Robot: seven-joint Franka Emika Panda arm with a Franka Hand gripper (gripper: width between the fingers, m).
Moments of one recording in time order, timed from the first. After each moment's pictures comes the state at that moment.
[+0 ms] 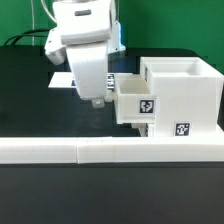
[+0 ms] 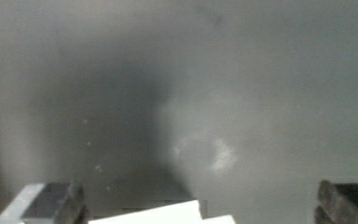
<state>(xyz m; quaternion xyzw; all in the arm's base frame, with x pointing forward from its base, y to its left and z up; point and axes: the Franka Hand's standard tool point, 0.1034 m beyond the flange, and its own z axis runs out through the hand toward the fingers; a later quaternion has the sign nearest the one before) 0.561 -0.020 0.062 -0.71 -0.69 0.02 0.12</state>
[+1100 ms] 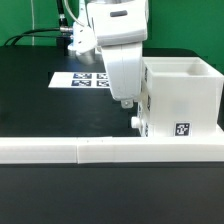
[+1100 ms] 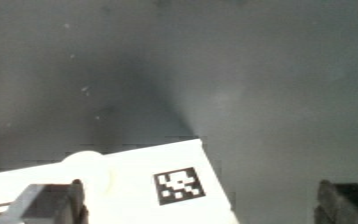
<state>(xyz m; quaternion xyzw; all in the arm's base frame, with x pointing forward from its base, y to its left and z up) 0.564 0.020 0.062 -0.72 -0.69 0.02 0.12</state>
